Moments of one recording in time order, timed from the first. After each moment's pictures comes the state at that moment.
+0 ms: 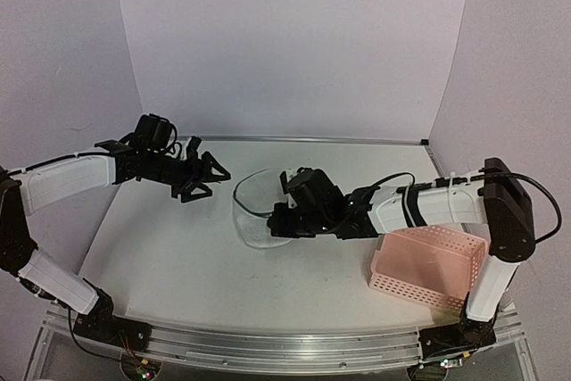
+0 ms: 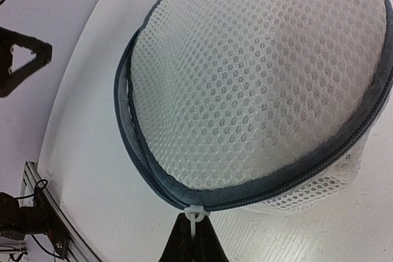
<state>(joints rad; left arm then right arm) -0.47 1.42 1.07 -0.39 0.56 -0.73 1.06 1.81 1.15 -0.02 0.09 0.80</state>
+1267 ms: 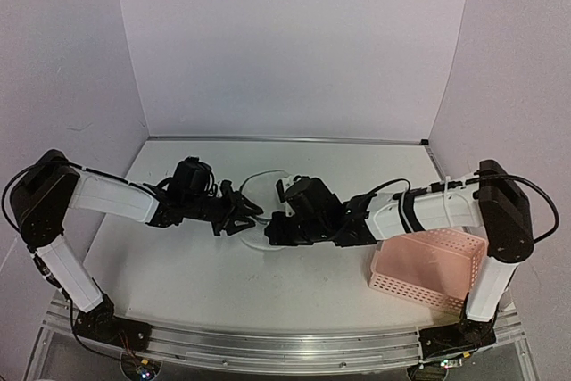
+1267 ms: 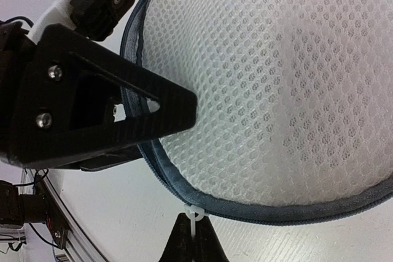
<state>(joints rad) -0.69 1.64 0.80 0.27 0.52 -1.30 1.08 1.83 1.13 0.01 0.06 0.80</state>
